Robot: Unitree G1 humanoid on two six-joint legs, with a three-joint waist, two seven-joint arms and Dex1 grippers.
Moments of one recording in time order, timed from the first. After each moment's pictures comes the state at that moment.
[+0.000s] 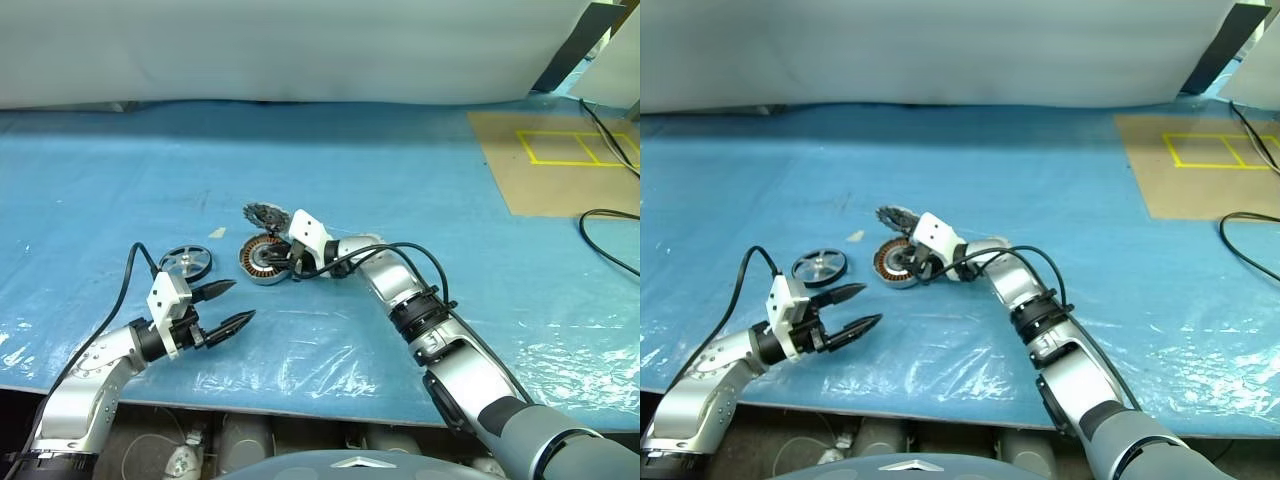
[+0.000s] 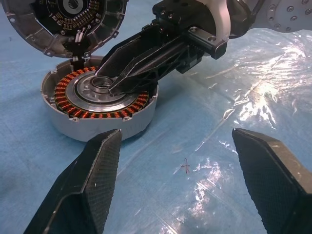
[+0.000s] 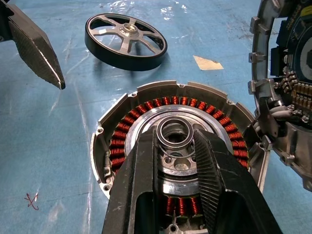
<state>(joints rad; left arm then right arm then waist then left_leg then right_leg) 0.16 0.55 0.12 -0.18 -0.48 0.15 -0.99 -0.71 -0.08 0.37 0.52 -0.02 0.16 0.89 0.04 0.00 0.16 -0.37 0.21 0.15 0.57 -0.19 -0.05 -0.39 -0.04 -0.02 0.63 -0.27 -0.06</state>
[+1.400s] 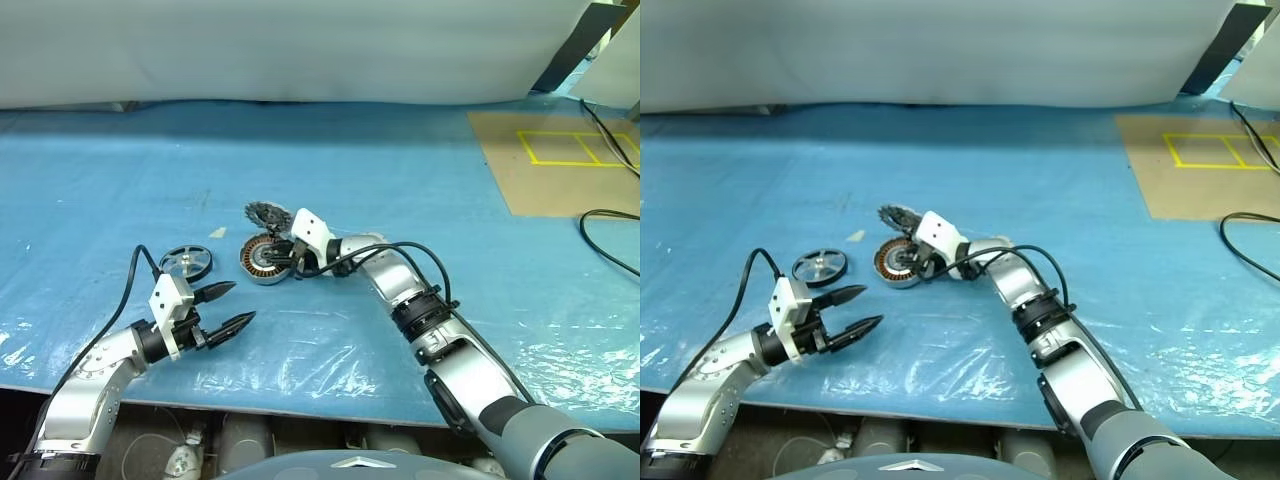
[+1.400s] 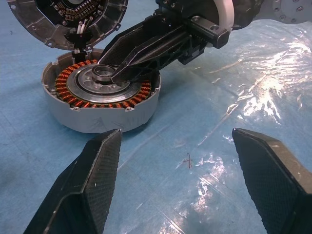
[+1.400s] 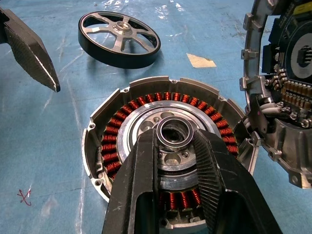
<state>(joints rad) 0.16 0.54 0.12 -0.17 -0.46 0.14 -0.98 -0.72 -0.09 0.36 0.53 -0.04 0.14 0.88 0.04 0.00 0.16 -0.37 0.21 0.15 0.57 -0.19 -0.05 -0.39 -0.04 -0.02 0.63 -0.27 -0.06</state>
